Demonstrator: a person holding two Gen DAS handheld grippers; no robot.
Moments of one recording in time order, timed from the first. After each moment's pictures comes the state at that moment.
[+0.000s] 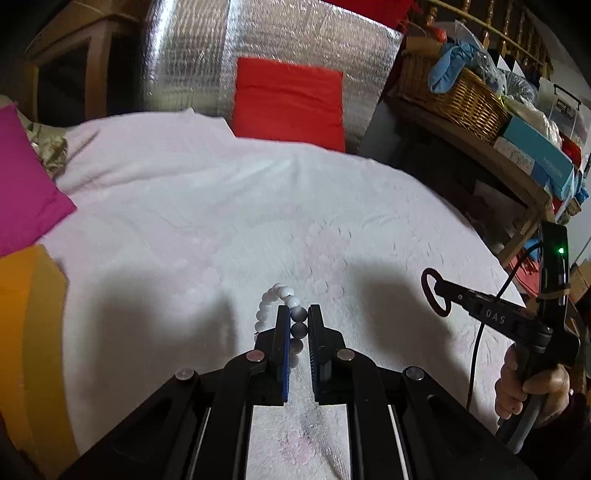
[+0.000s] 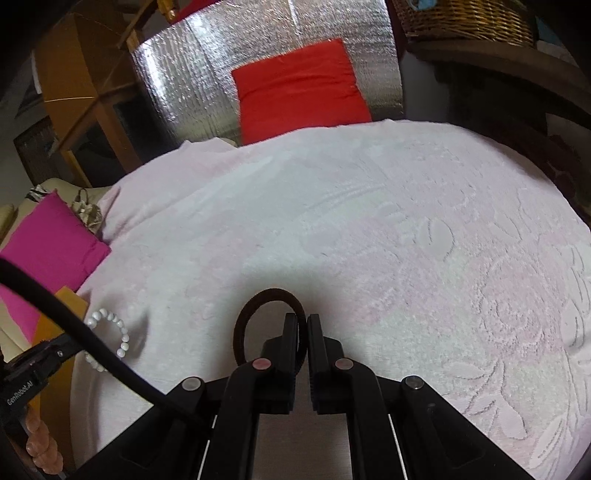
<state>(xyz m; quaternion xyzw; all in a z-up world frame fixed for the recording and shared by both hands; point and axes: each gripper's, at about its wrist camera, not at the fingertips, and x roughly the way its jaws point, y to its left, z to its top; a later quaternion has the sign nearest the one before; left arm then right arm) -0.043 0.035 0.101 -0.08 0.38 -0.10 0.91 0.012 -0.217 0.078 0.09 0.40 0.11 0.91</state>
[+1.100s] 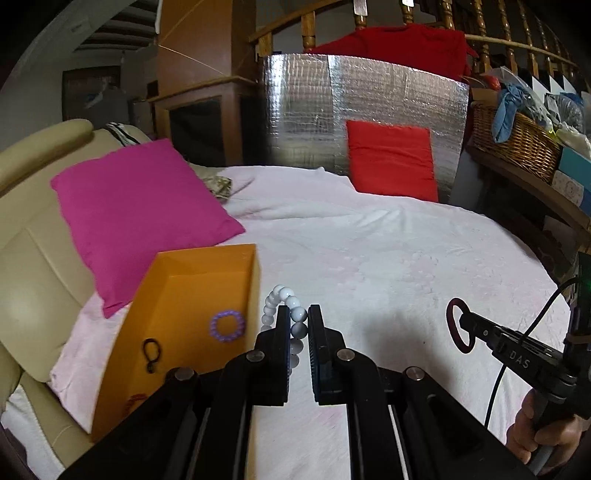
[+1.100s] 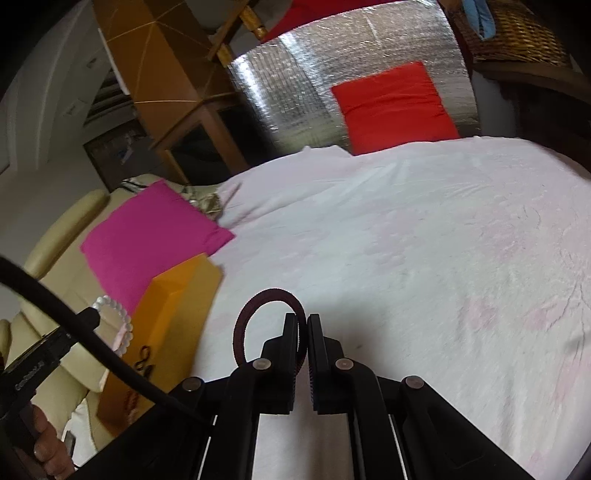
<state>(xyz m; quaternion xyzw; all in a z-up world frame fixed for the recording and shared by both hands) -0.221 0.105 0.180 -0.04 0.31 0.12 0.94 -0.126 -0.111 0.122 0.13 0.34 0.26 0.89</state>
